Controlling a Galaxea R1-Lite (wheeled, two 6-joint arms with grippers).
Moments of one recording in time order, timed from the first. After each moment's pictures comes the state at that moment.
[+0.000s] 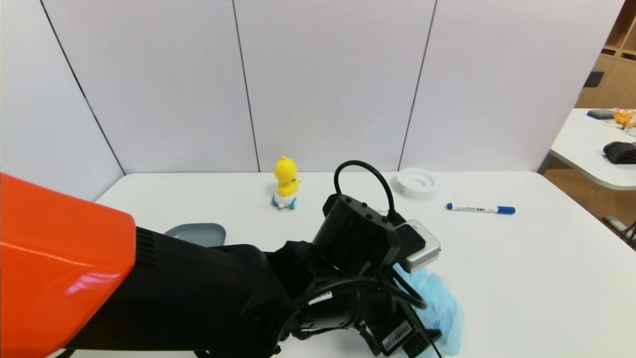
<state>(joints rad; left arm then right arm) -1.01 1.97 -1.13 -0.29 -0.14 0.14 0.00 0.00 0.00 0.00 0.00 0.02</state>
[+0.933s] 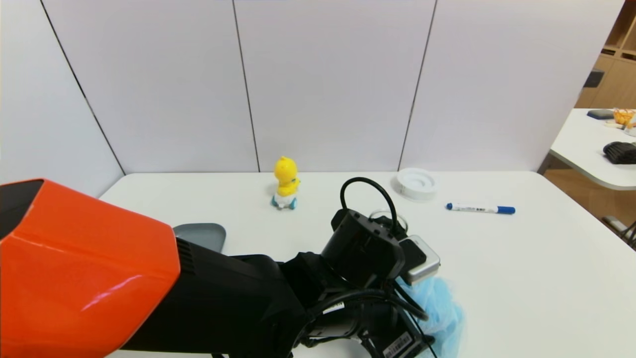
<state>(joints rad) -1.01 2.02 -1.13 -0.29 -0.14 0.14 0.00 0.00 0.00 0.00 0.00 0.02</state>
